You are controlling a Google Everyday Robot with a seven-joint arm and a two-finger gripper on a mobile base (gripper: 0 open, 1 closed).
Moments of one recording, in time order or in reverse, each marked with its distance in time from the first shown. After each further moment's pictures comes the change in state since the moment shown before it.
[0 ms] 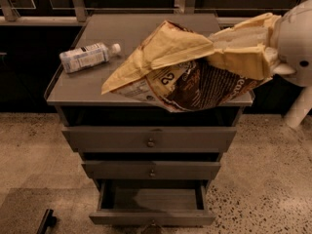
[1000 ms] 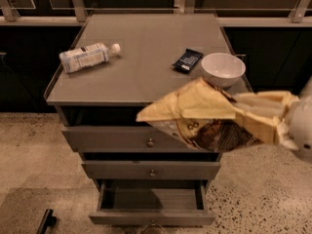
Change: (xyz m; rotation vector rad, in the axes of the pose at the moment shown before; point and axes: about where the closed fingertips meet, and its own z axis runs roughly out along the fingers) arm 0.109 0.018 -0.019 0.149 -0.056 0.182
